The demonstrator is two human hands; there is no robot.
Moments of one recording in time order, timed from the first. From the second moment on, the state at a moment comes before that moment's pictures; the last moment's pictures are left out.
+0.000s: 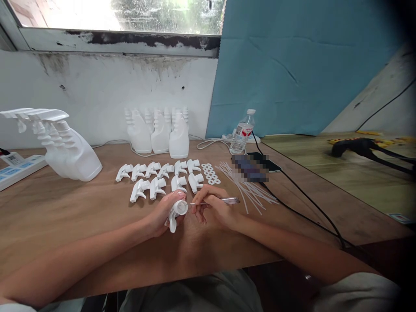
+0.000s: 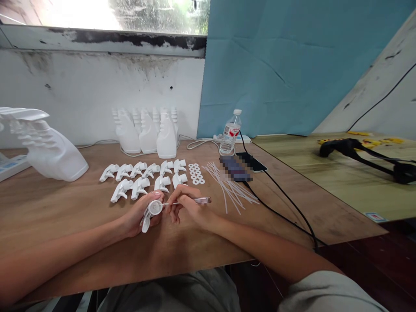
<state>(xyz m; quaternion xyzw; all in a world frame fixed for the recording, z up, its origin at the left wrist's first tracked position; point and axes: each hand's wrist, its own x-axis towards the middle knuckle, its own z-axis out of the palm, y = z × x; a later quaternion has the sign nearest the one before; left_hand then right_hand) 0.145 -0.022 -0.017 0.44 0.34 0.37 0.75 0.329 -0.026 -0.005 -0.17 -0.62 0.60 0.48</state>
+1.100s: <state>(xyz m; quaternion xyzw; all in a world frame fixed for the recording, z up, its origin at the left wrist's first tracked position) 0.148 -0.020 -0.018 0.46 0.36 0.35 0.73 0.348 -0.007 0.015 -0.29 -0.65 0.49 0.50</state>
